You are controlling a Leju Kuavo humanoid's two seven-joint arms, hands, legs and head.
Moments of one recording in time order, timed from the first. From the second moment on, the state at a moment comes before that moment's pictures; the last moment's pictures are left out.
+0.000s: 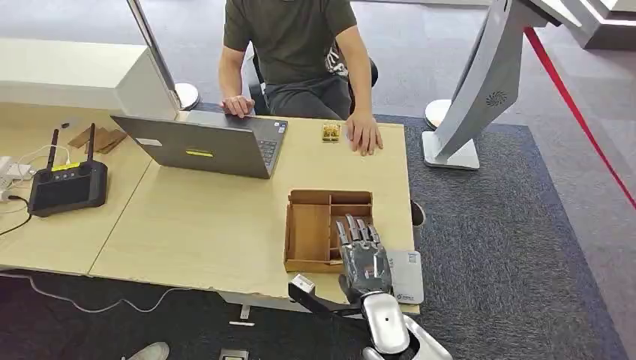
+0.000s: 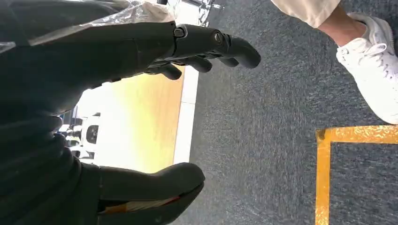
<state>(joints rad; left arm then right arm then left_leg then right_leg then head) -0.11 0.10 -1.16 -0.22 0.87 0.50 0.61 -0.38 -0.04 0.94 -1.20 1.03 -0.18 0.48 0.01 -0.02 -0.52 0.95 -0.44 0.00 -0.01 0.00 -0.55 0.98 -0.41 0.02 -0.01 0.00</state>
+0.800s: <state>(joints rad) -0.11 0.10 -1.16 -0.22 0.86 0.50 0.61 -0.39 -0.04 0.94 -1.16 0.98 -0.16 0.47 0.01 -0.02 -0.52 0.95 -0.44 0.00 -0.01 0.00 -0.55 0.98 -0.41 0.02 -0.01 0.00</state>
